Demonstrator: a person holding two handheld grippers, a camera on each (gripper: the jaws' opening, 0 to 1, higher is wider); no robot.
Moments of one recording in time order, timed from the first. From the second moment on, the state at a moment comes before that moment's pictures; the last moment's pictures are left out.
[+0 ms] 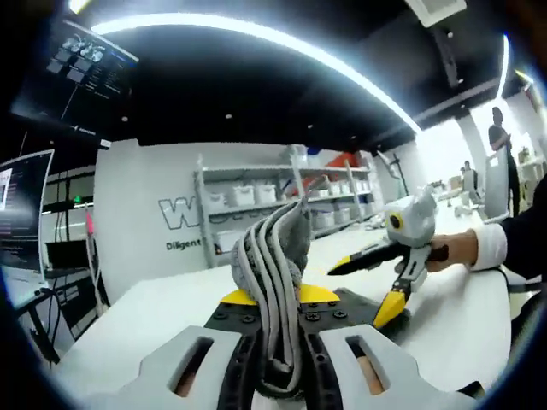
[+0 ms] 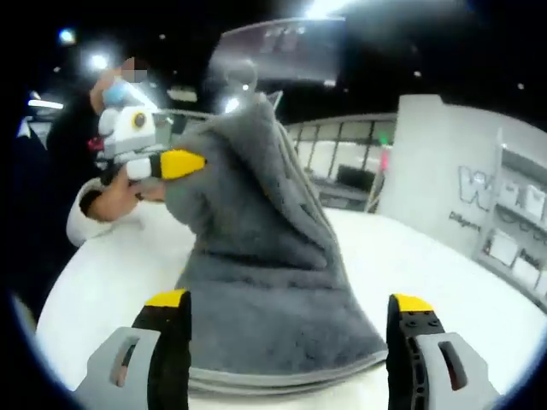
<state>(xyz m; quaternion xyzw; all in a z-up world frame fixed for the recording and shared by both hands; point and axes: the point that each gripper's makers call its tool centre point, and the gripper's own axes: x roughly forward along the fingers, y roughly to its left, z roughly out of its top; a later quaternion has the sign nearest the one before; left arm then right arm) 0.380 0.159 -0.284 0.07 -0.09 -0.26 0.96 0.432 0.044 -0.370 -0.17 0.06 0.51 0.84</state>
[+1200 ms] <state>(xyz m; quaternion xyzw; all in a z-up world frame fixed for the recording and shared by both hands) 0.401 0.187 -0.300 0.12 -0.06 -0.21 0.97 0.455 0.007 -0.397 -0.02 0.17 0.46 0.87</state>
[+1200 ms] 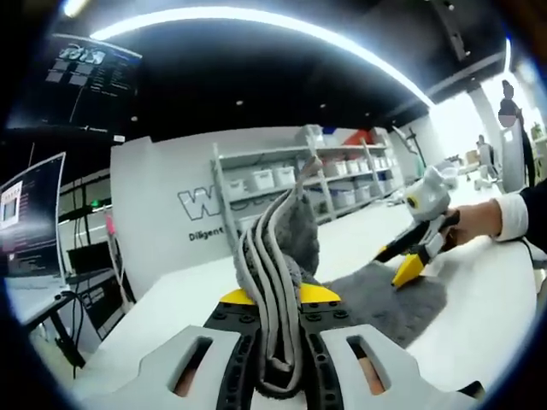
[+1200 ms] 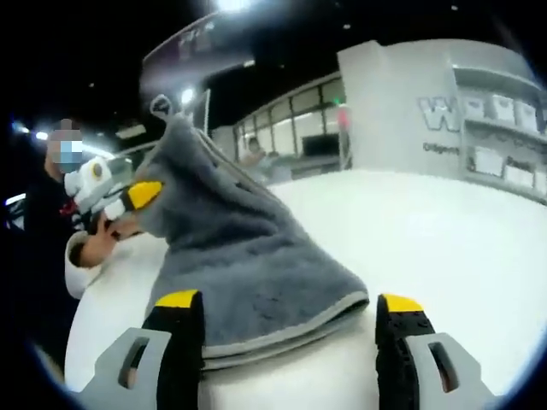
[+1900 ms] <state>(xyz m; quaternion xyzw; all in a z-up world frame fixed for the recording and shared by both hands) 0.408 0.205 -0.308 0.14 -0.04 -0.17 0.97 0.462 -0.002 -0.382 -0.01 0.14 0.45 0.88</state>
